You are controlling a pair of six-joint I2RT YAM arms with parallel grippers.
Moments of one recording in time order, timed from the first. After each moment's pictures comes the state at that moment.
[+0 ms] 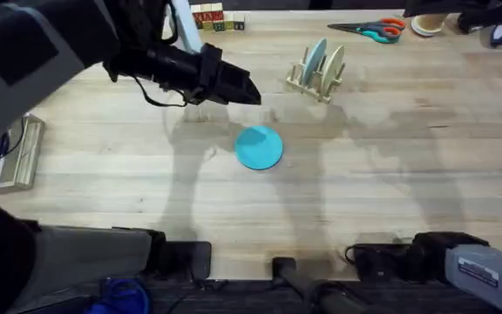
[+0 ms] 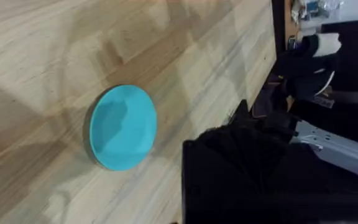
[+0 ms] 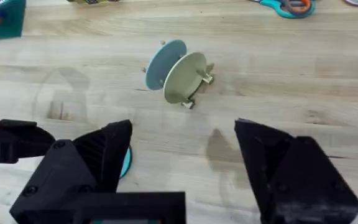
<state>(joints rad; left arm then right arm) -0.08 1.54 1.15 -0.99 1.02 0.10 -0.01 1.18 1.46 -1.06 -0.24 0.10</state>
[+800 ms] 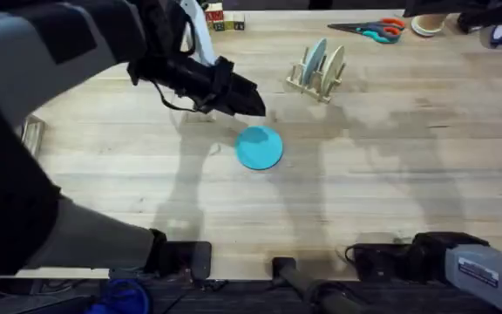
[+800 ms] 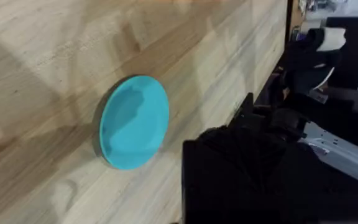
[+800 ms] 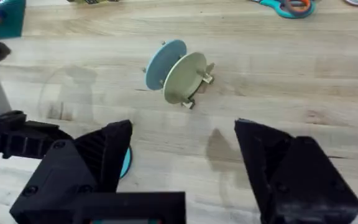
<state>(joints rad) -0.12 1.66 1.15 -0.97 1.00 0.07 -0.01 1.18 1.46 -1.06 -0.24 0.10</state>
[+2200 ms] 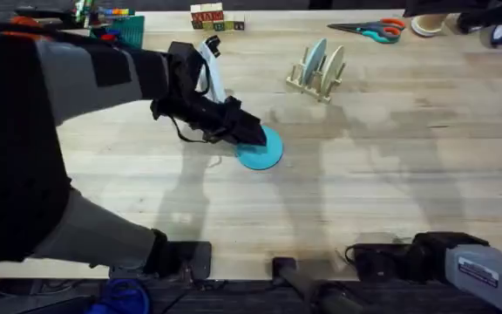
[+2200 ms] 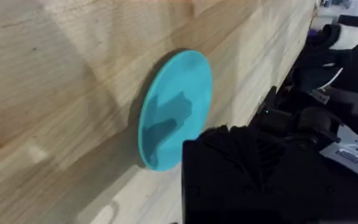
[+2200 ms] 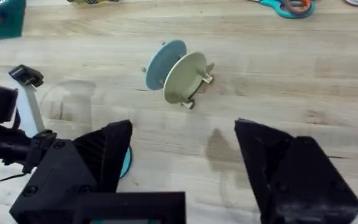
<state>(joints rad) -0.17 1.70 0.91 -0.71 0.97 -0.03 -0.01 1.18 1.46 -1.06 -0.24 0.10</state>
